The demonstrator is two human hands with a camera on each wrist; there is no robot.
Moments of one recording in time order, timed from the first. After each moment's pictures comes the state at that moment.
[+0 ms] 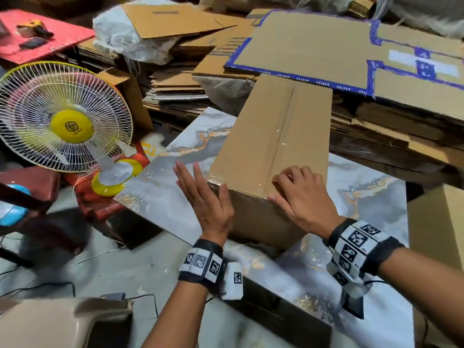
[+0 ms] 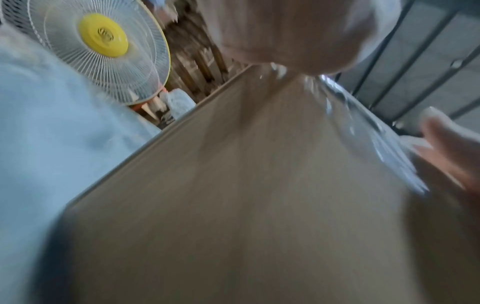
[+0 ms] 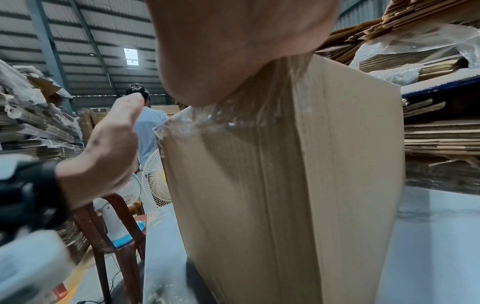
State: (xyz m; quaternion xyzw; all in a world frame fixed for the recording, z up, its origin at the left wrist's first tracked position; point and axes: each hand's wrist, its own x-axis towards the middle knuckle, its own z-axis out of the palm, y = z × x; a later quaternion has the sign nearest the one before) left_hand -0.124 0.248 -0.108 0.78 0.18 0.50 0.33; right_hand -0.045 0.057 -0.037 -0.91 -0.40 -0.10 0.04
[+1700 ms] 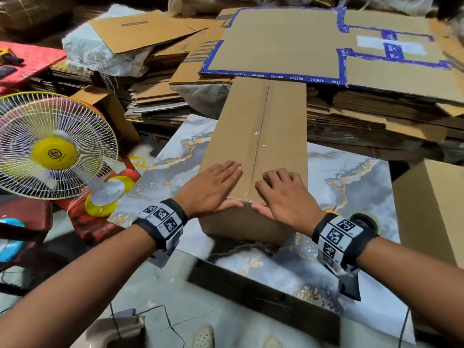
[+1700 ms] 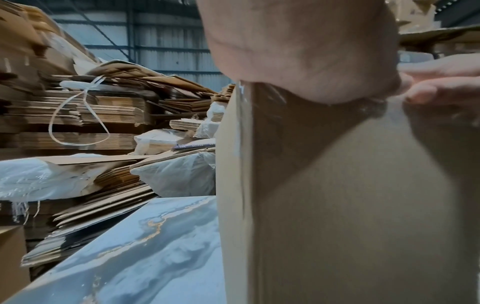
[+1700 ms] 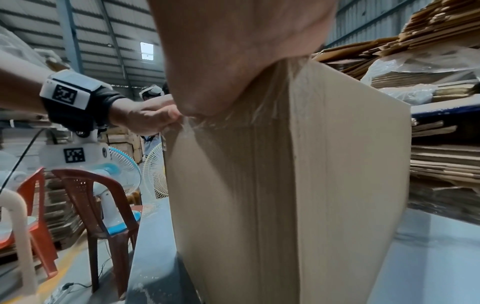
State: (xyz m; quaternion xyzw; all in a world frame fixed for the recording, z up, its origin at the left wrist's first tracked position) left_hand -0.072 0.311 -0.060 0.95 -0.29 0.12 -0.02; right_hand -0.038 0.058 -0.052 -0.90 -0.42 -0.15 -0.06
